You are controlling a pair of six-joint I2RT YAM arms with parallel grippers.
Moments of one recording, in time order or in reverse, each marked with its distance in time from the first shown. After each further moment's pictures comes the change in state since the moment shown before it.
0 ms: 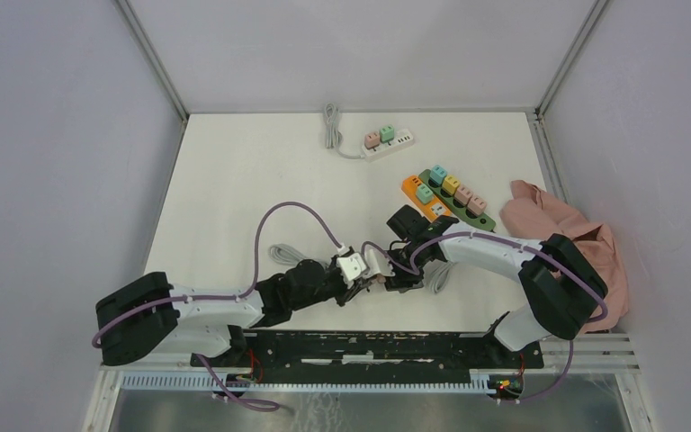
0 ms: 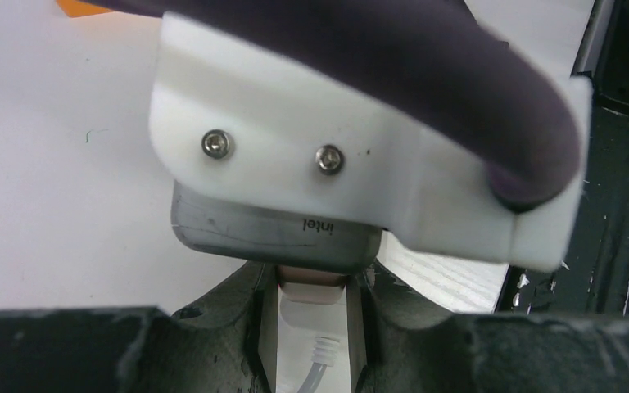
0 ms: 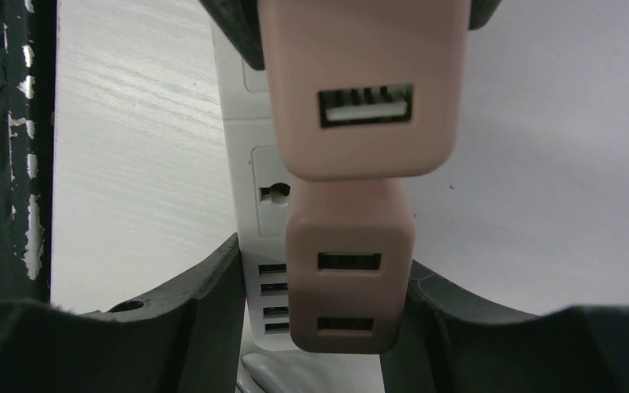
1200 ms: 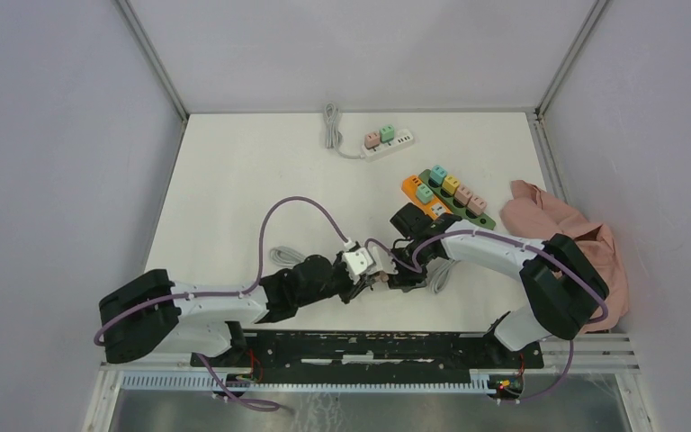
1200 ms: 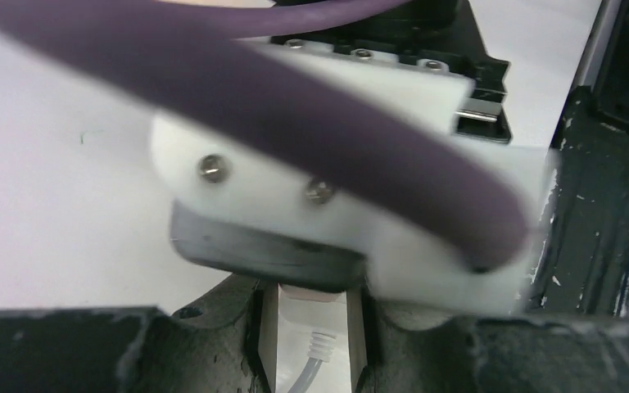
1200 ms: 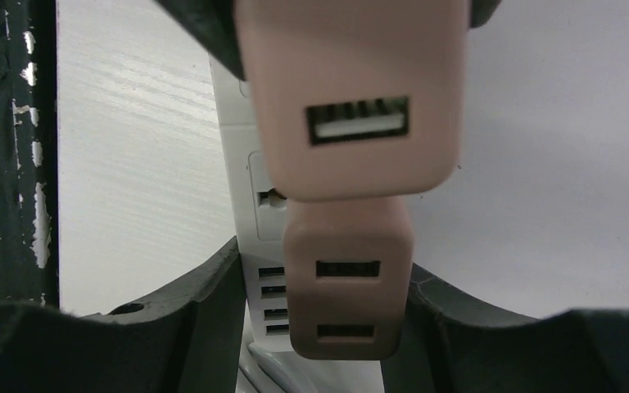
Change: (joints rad) left arm 0.030 0.037 0.058 -0.048 0.027 -0.076; right arm -0.015 -0.004 0.004 -0.029 0.011 0.010
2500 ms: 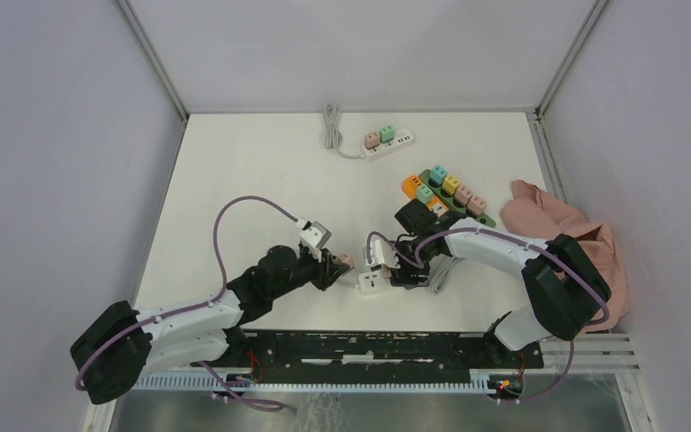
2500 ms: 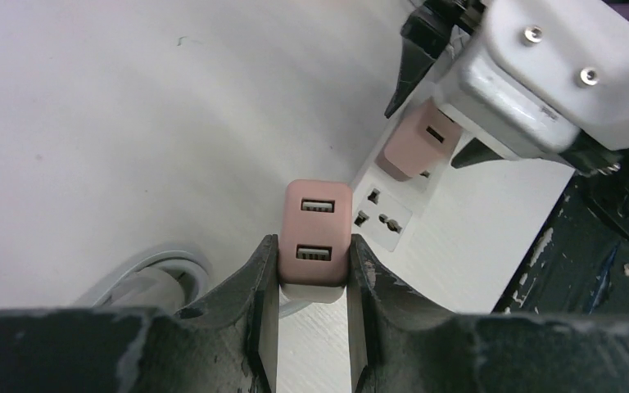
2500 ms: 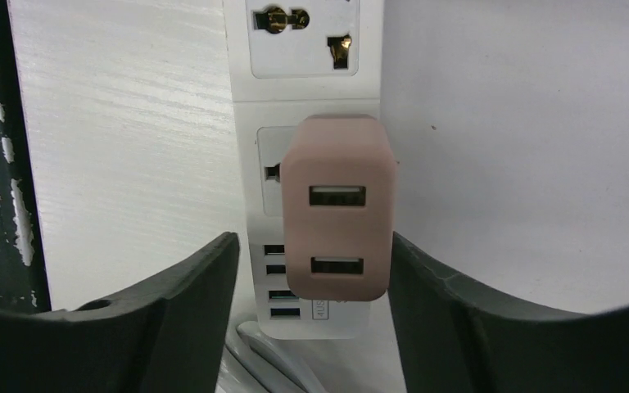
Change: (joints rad) left arm 0.206 -0.245 -0.126 -0.085 0.054 -0.234; right arm -0.053 -0.008 0.000 -0.002 0.003 0.032
